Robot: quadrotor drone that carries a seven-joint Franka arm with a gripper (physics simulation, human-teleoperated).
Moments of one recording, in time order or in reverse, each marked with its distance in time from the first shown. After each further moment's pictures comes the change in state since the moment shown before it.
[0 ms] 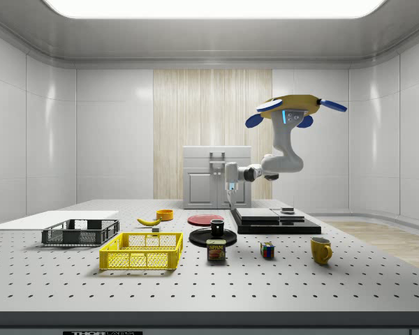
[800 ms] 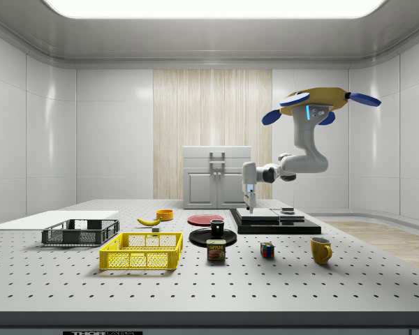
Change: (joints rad) arm -0.001 -0.003 0.000 0.000 0.001 0.003 0.000
